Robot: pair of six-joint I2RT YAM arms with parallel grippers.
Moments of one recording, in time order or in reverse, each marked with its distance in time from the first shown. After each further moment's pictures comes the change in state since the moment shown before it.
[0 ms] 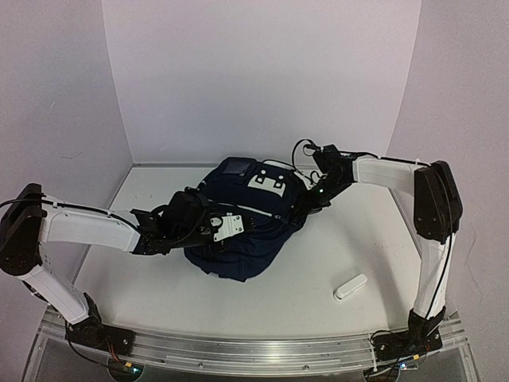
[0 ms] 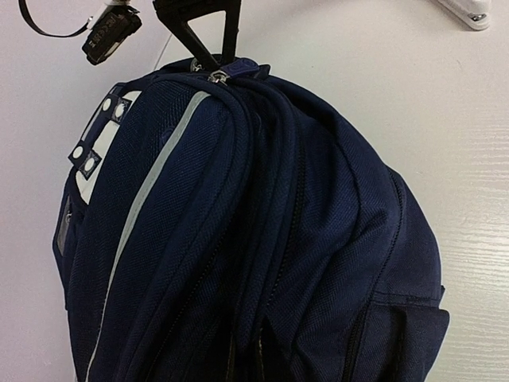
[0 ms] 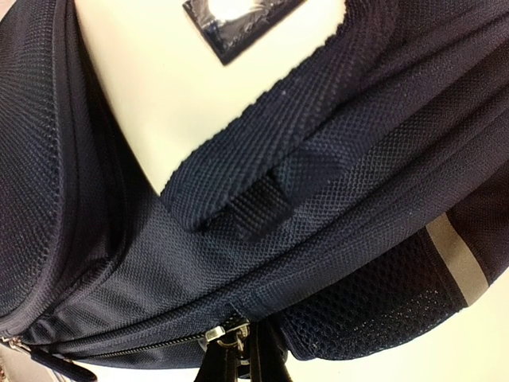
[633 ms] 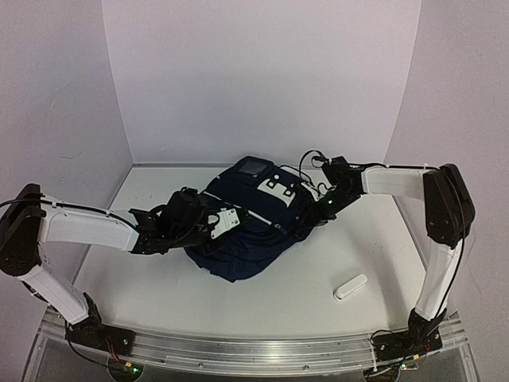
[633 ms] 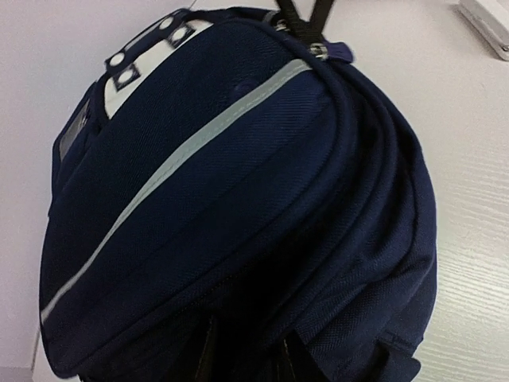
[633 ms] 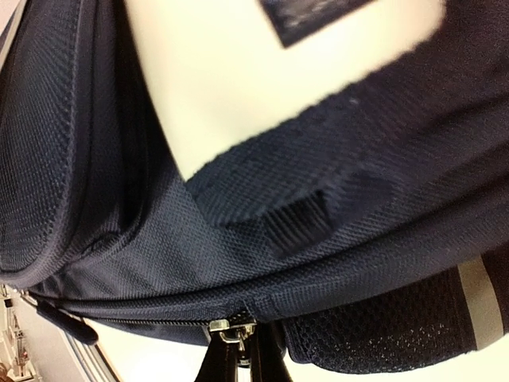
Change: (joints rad) left arm 0.012 -0.004 -0.005 -0.024 -0.028 -0.154; right arm -0.014 -0.098 -0.213 0.083 -0.137 0.007
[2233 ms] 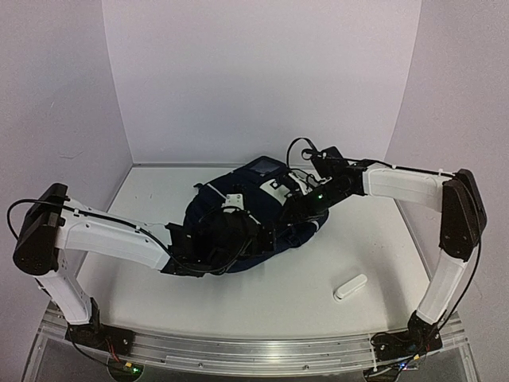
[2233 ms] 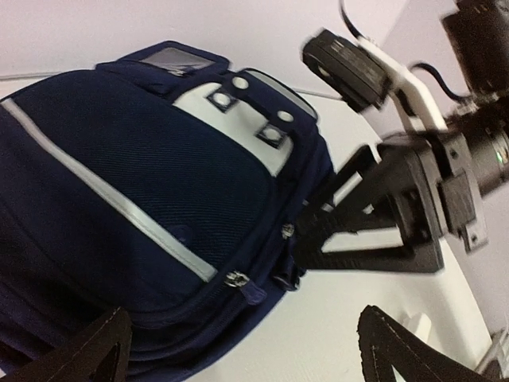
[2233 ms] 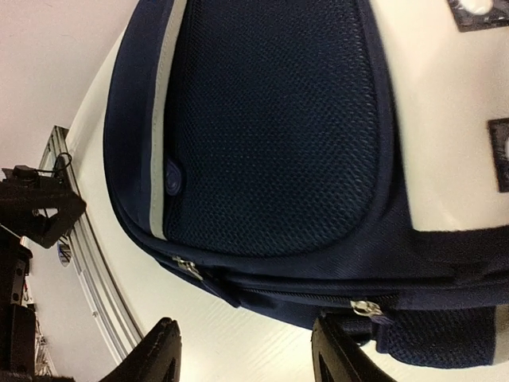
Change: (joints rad) left arm -0.317 0.177 0.233 0.018 -0.557 -1.270; right arm 0.153 -0.145 -0.012 0.046 0.006 0.172
